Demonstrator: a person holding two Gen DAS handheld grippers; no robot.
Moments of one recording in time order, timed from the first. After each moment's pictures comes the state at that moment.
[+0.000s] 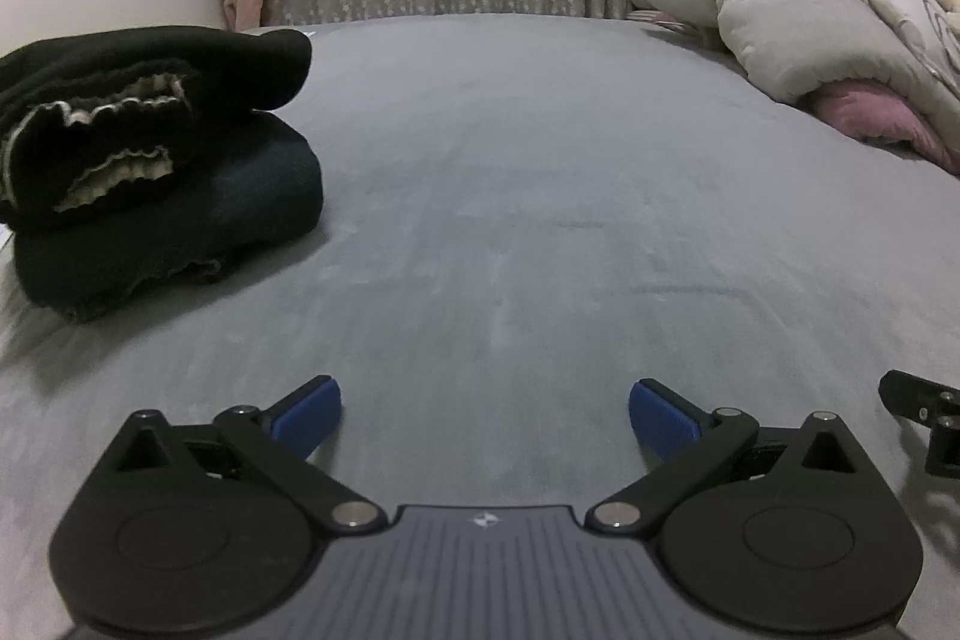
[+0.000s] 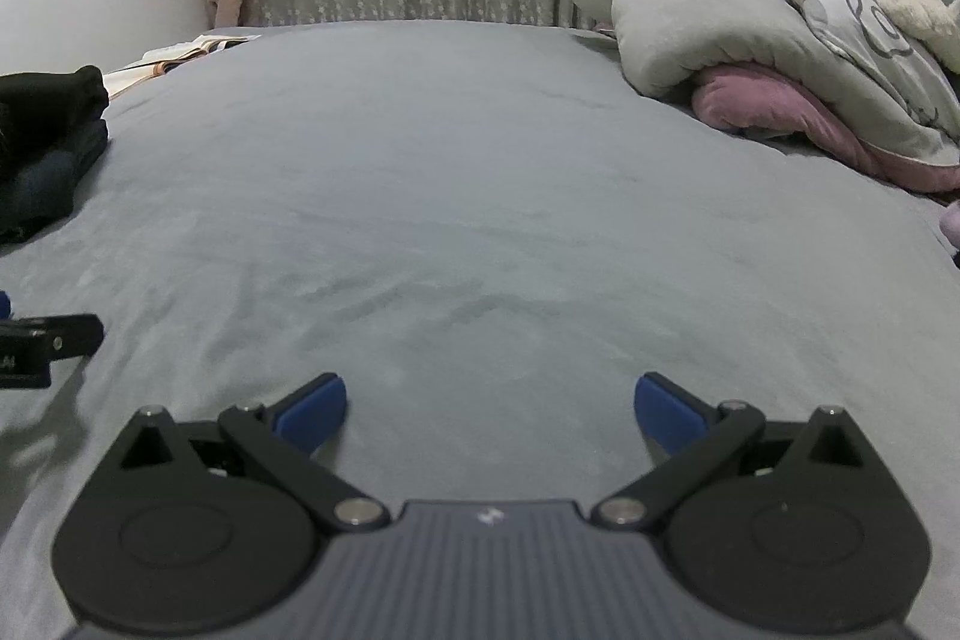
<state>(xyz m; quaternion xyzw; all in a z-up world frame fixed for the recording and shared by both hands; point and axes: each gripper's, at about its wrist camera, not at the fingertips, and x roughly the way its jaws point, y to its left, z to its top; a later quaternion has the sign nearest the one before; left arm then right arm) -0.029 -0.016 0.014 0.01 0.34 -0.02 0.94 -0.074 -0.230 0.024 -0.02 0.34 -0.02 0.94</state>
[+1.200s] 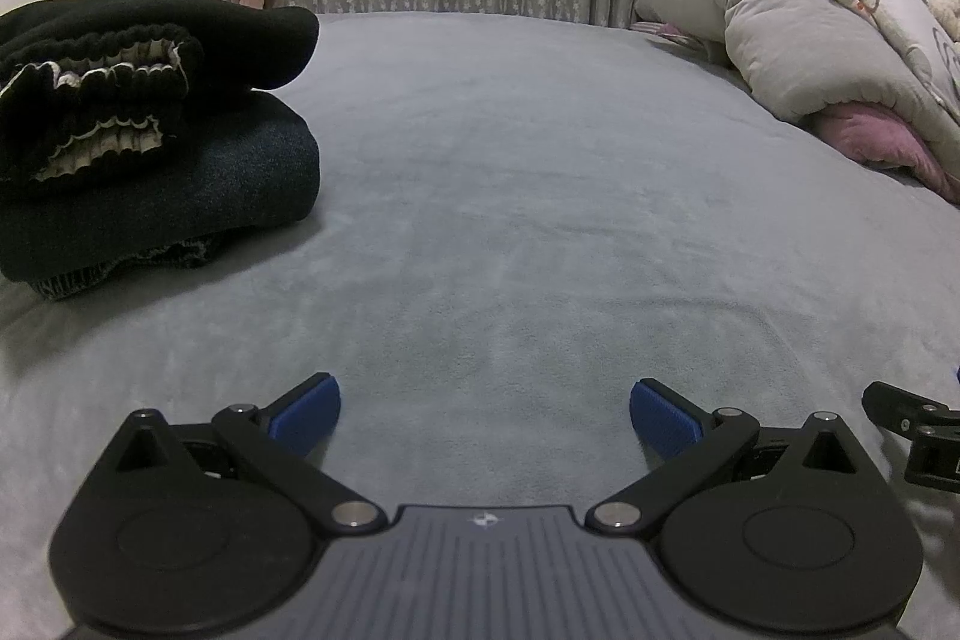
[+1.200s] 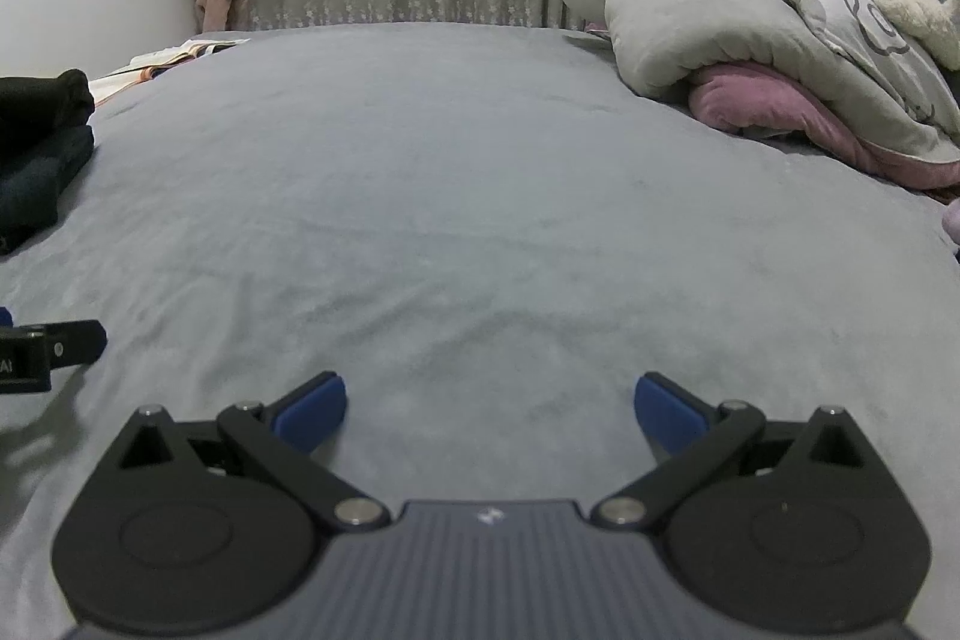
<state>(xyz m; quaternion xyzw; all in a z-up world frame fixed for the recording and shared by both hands) -0.023 -0.012 0.010 -0.02 0.34 -0.02 0.94 -0.063 -0.221 0.021 -0.01 0.34 -0.04 0.94</state>
